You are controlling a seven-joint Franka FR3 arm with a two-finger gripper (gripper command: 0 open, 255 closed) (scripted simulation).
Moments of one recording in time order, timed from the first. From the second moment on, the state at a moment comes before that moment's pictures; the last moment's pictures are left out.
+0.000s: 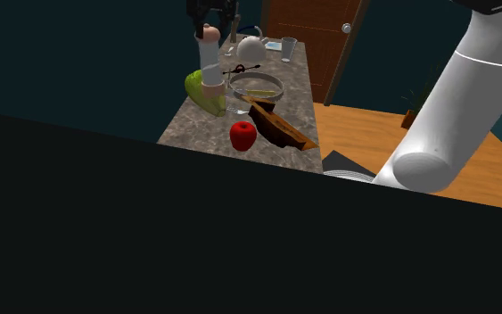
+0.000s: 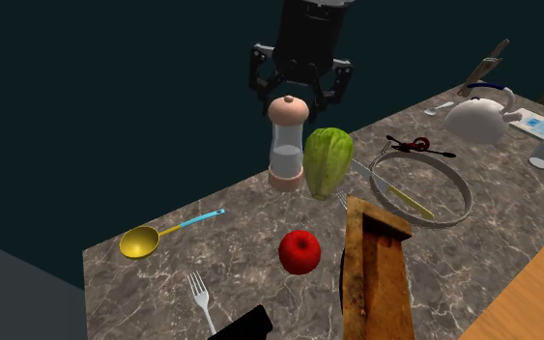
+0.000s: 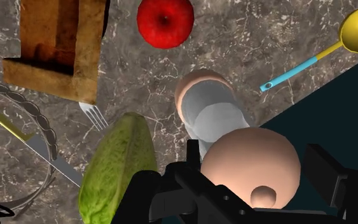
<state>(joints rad) 0.03 0.10 0.18 -1.53 0.14 1.64 0.16</state>
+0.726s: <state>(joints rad) -0.08 -0.19 0.06 -1.80 0.16 1.58 -0.06</state>
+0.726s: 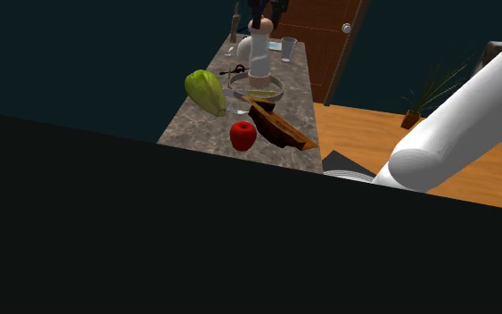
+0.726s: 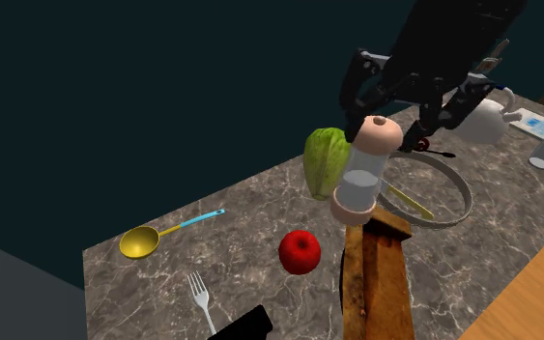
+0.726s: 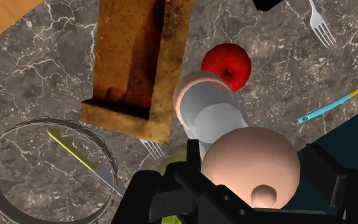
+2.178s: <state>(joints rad) -0.14 -0.36 -0.04 -2.09 0.13 1.68 -0.23</state>
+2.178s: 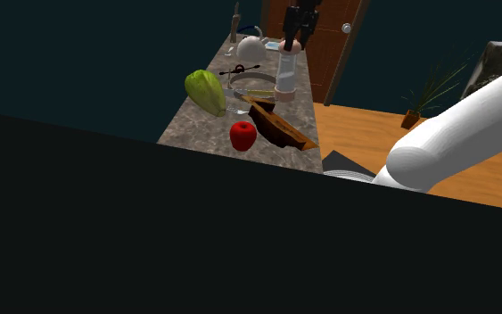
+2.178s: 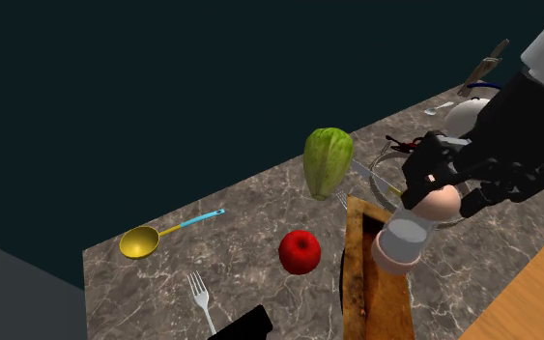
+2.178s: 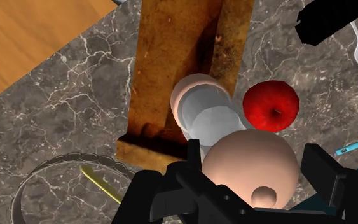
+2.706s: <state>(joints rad) -0.14 -0.36 -0.04 -2.20 0.14 1.79 -0.25</state>
